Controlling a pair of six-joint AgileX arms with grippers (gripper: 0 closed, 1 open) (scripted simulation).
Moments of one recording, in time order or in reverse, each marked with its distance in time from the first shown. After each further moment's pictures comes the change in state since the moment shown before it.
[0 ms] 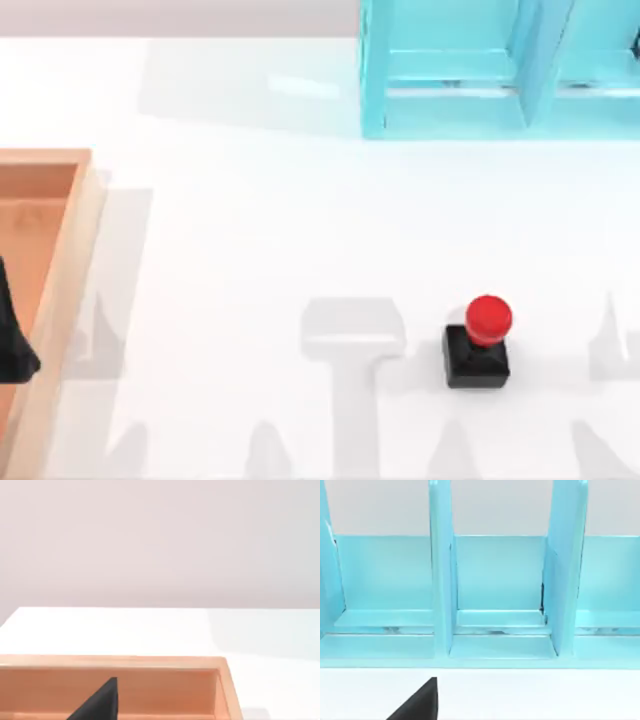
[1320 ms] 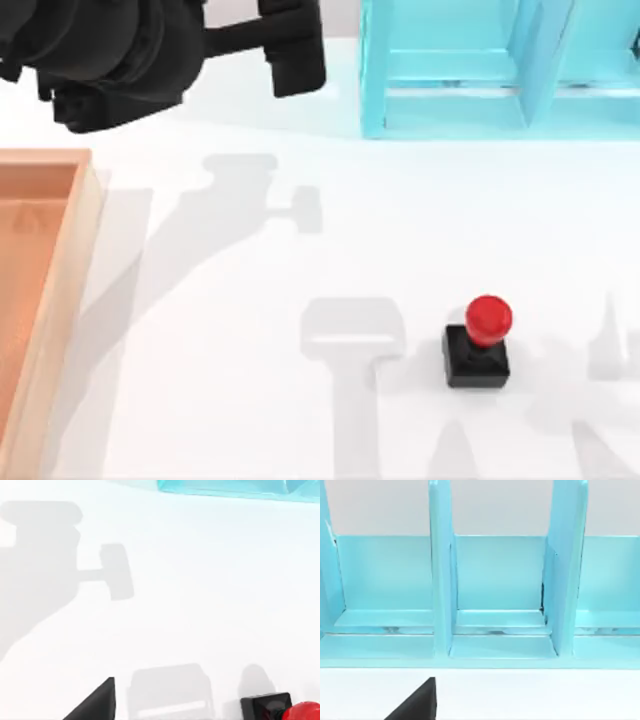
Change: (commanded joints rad) left arm -0.621 1.424 1.506 -0.920 -0.038 -0.558; right arm 0.000 0.000 0.000 0.000 0.000 0.000
